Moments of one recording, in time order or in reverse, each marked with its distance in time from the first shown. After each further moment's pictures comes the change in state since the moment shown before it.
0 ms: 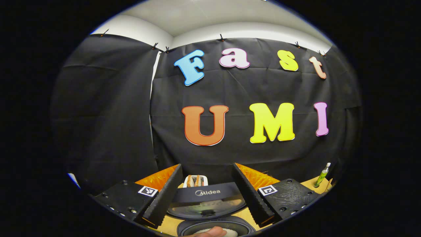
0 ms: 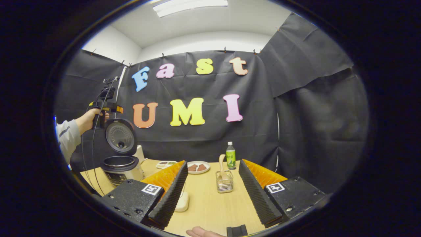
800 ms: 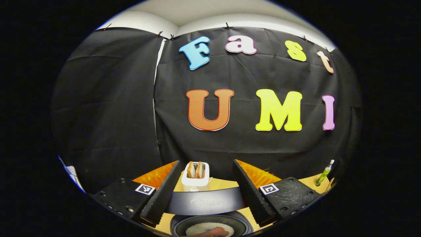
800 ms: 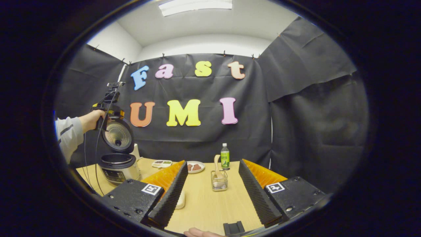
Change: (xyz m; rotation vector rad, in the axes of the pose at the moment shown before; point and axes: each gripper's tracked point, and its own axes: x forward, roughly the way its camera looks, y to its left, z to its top) left arm -0.016 -0.013 -0.047 -0.025 0.096 0.021; right arm -0.038 0.013 0.012 -0.049 -0.046 -0.028
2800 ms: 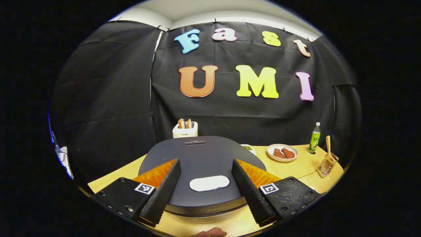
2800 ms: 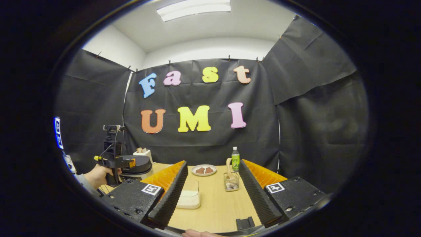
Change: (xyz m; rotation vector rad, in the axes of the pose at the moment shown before) left arm -0.143 -0.021 -0.212 0.026 0.062 -0.104; right arm -0.040 0.032 0.026 0.049 -0.010 0.073
